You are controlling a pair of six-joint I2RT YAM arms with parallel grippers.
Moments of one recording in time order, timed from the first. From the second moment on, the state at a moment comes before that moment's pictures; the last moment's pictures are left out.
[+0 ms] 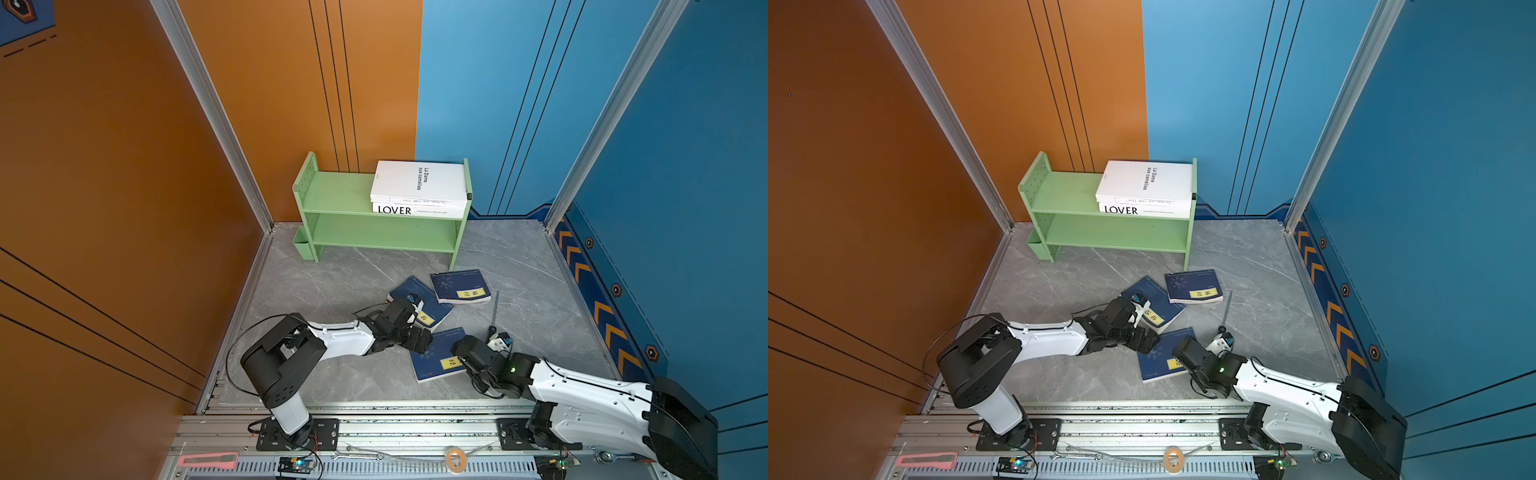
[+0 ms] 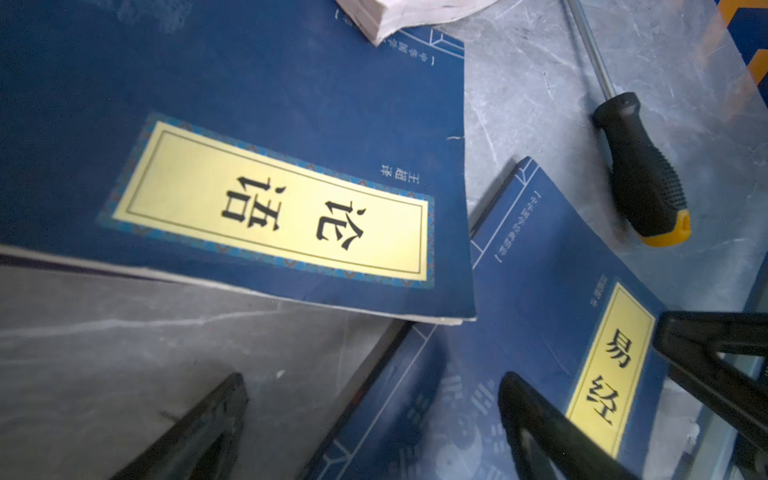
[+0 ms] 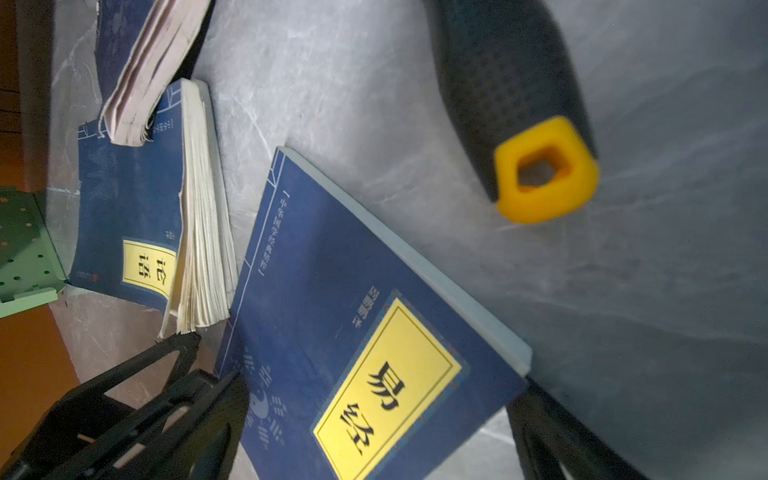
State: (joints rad) left arm -0.83 1.69 0.80 0.04 0.13 -0.41; right arm 0.96 1.10 0.45 -0.41 0.33 1.74
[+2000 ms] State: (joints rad) left arm -0.63 1.71 0.68 0.26 0.79 -0.91; right arm 0.89 1.57 0.76 -0.37 0.26 1.33
